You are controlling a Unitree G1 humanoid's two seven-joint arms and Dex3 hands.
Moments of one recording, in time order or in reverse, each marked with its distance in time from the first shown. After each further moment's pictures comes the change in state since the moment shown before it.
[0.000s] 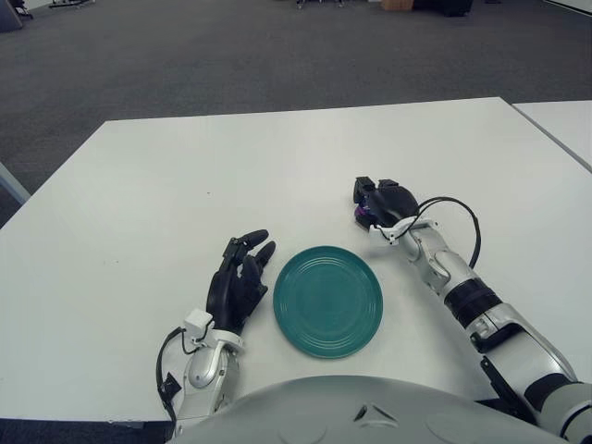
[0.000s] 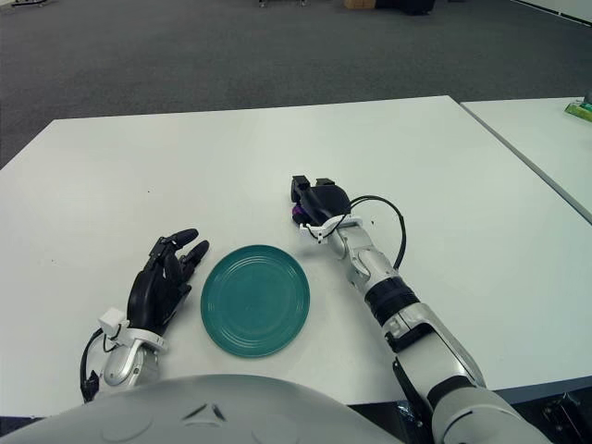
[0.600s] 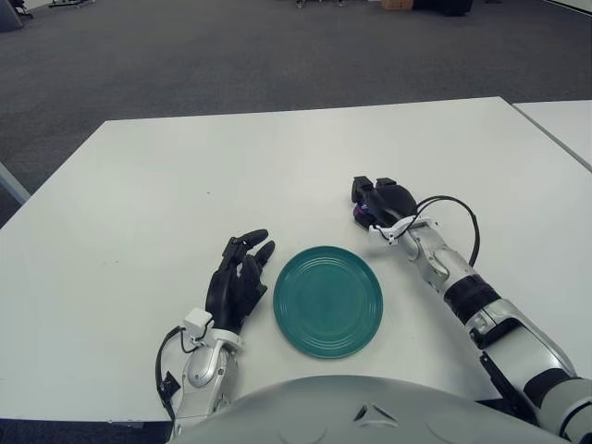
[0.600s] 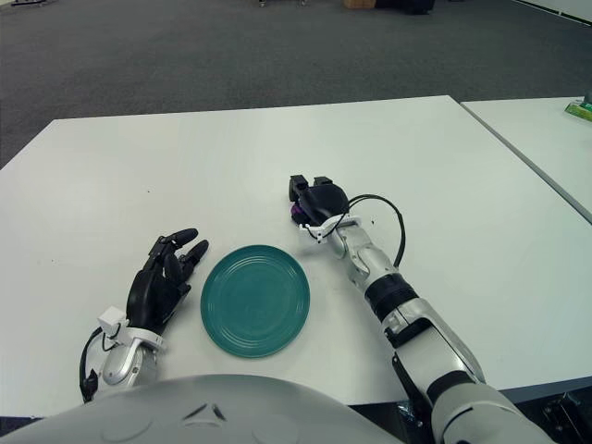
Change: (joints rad) left arm -0.004 0.008 0.002 0.000 0.003 0.000 0.000; right arm -0.026 -0.009 0.019 0.033 -0.004 -0.039 -0.043
